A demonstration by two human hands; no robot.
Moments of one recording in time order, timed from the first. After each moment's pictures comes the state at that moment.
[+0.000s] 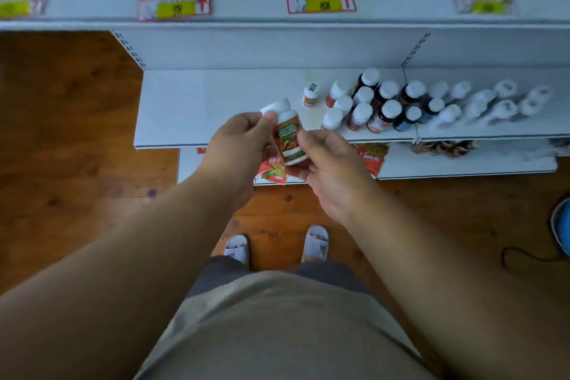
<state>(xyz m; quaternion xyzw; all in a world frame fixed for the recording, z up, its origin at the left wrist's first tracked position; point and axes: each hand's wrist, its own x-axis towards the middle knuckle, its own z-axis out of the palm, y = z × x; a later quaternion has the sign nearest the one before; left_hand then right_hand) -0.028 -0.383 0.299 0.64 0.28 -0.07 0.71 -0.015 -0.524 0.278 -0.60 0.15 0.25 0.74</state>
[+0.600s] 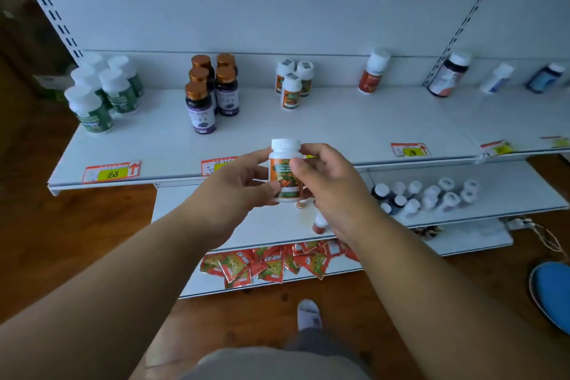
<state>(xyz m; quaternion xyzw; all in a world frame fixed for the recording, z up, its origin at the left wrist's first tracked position) 0.003 -0.286 0.445 0.69 -0.03 -0.14 0.71 0.021 -0.465 0.458 -0.76 -0.02 0.11 0.64</state>
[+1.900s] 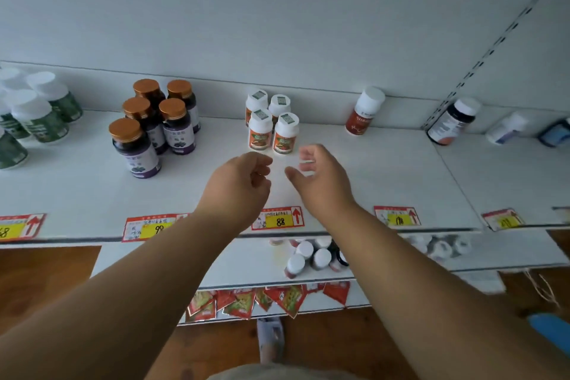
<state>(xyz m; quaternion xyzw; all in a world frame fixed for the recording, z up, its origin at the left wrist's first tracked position) 0.167 -0.370 0.426 0.91 0.07 0.04 0.41 0.219 -0.520 0.416 -0.91 -0.05 0.01 0.41</state>
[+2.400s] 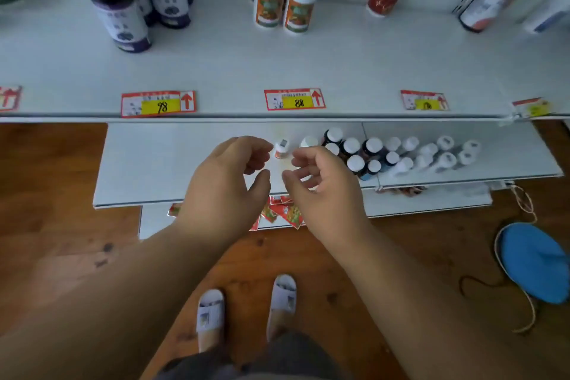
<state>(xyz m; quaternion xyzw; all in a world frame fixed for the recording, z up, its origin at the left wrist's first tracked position) 0.019 -0.362 0.356 0.91 0.01 0.05 0.41 0.038 -0.519 0.348 -0.90 -0.03 0.03 0.43</state>
